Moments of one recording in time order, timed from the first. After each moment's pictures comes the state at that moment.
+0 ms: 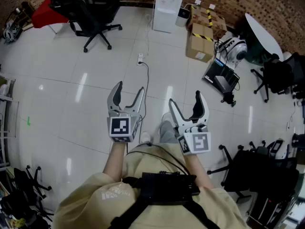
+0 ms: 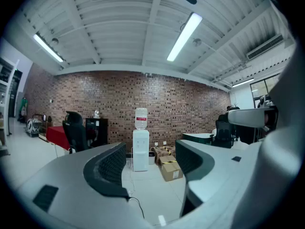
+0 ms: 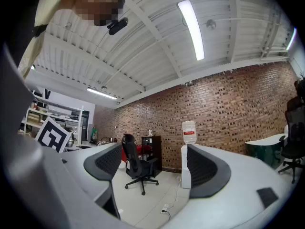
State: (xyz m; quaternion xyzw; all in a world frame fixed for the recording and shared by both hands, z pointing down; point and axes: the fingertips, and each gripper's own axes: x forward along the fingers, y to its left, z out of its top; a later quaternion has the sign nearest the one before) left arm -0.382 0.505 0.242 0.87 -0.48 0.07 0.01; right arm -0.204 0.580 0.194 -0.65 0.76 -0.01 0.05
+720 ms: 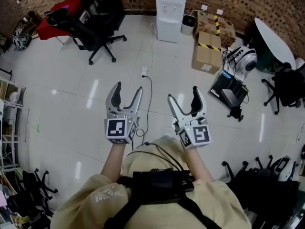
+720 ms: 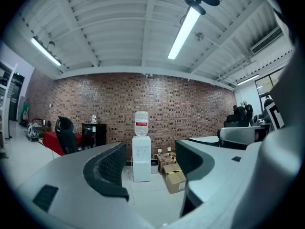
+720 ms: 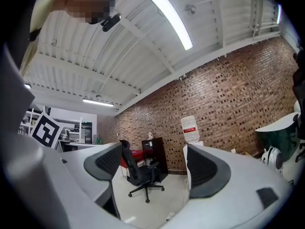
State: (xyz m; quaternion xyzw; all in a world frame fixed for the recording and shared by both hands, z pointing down) left arm -0.263 0.377 0.215 0.87 -0.50 0.04 0.00; right arm -0.075 0.427 0.213 -0.62 0.78 -0.05 0.10
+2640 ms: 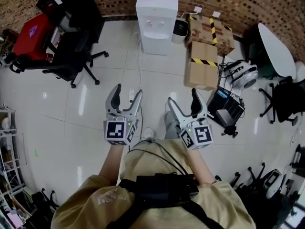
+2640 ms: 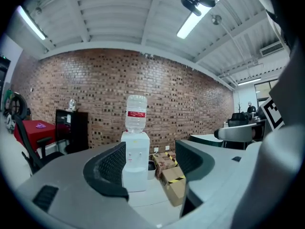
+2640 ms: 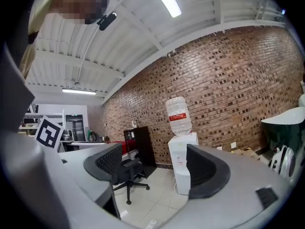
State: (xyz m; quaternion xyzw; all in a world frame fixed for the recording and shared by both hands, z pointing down) left arm -0.098 -0.025 0.278 0.89 -0.44 0.07 0.05; right arm 0.084 0.036 0.277 -0.63 0.76 -0.12 0.05
